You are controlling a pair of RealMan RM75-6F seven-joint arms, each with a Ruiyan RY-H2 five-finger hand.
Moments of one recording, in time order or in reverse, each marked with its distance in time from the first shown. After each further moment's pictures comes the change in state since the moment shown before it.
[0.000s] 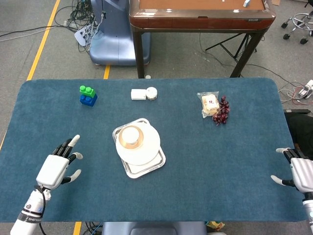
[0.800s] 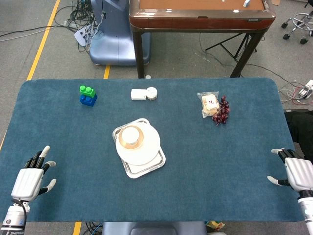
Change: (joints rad) left arm 0.130 0.005 0.087 0.123 -0.119 0.102 -0.002; right arm 0.025 -0.018 -0.004 0.011 0.015 -0.051 -0.036
